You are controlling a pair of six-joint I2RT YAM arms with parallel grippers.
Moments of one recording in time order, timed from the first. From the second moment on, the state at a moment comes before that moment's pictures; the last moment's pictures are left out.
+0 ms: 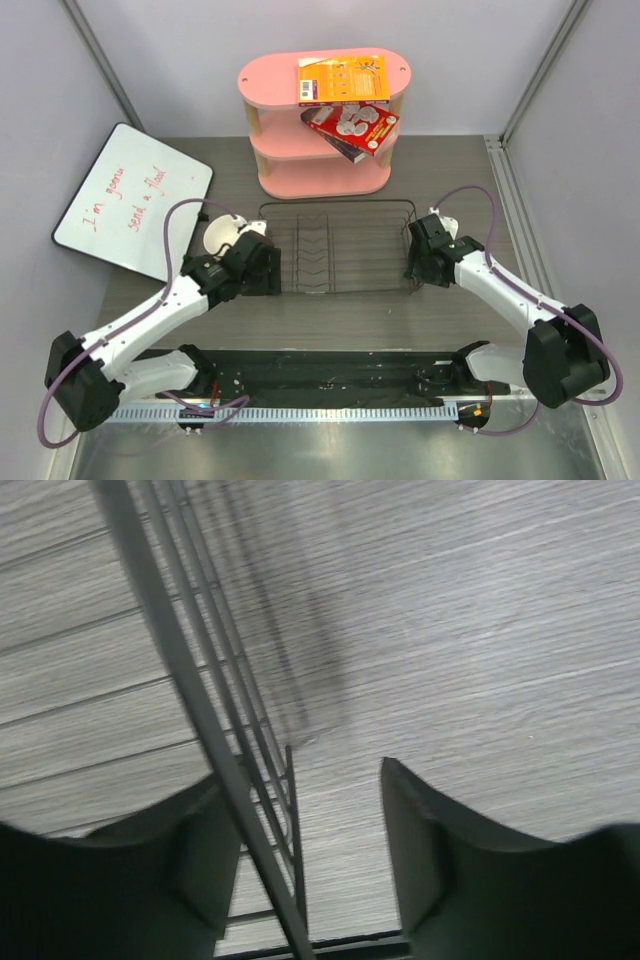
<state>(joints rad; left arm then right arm) -0.73 1.11 0.83 -0.72 -0.24 -0.62 0.41 1.23 0.77 -0.69 0.27 0.63</state>
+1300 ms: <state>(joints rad) -0.73 0.64 0.97 -0.90 -0.46 -0.61 0.40 0.97 1.33 -1.03 0.33 0.67</state>
